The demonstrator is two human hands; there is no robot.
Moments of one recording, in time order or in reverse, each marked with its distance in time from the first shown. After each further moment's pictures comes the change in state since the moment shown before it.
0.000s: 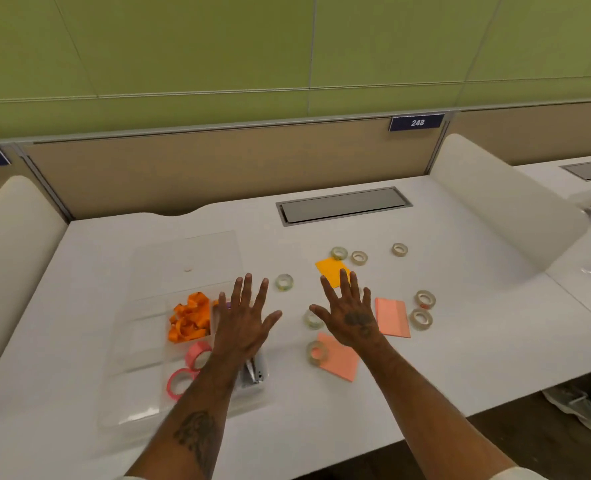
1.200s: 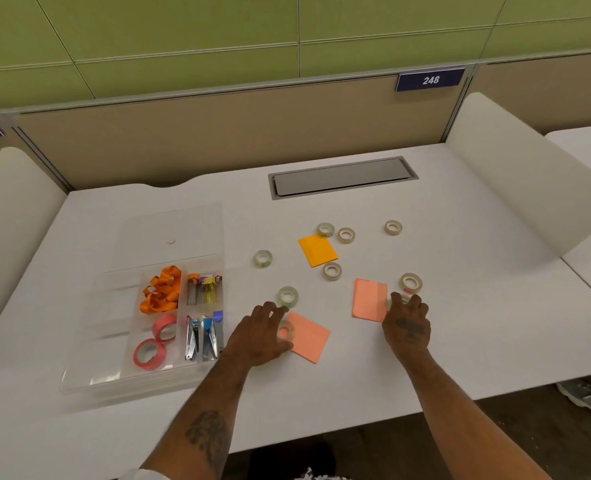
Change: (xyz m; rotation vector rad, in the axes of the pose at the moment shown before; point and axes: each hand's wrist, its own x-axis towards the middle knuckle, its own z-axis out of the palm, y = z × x) left_hand -0.015 0.098 0.052 -0.085 -0.336 0.111; right_hand -0.035 0.165 0.043 0.154 -0.069 0.465
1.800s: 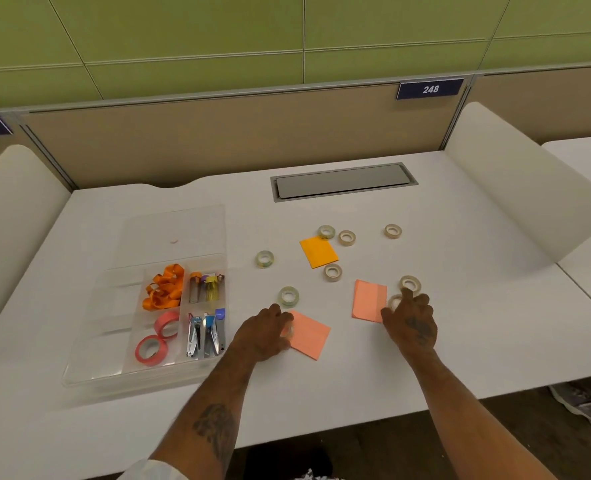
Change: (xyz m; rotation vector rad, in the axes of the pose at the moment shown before) left_hand 0.001 0.009 -0.007 -0.017 -0.051 0.030; right_hand 0.001 0.006 -0.012 0.252 0.080 0.052
